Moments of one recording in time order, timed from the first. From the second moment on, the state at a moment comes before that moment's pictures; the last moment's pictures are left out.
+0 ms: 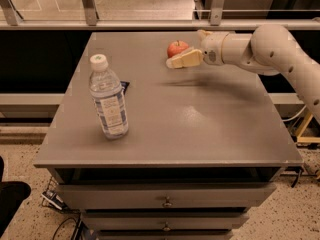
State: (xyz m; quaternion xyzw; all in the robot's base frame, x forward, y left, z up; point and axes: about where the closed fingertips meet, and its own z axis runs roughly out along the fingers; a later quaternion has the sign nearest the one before) arm 0.755 -0.104 0.890 -0.37 0.70 0.23 0.56
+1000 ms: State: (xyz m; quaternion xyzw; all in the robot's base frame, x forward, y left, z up) arm 0.789 -0.080 0.866 -0.35 0.71 0.27 0.55
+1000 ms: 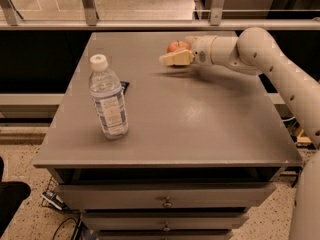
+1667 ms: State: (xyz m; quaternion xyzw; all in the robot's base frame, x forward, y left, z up) arm 0.789 -0.074 0.864 -0.35 0.71 0.27 0.55
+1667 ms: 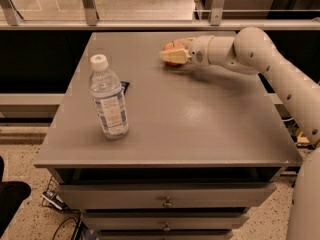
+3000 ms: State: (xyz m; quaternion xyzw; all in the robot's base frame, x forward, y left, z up) arm 0.776 -0.081 0.874 -0.35 0.71 0.29 0.54
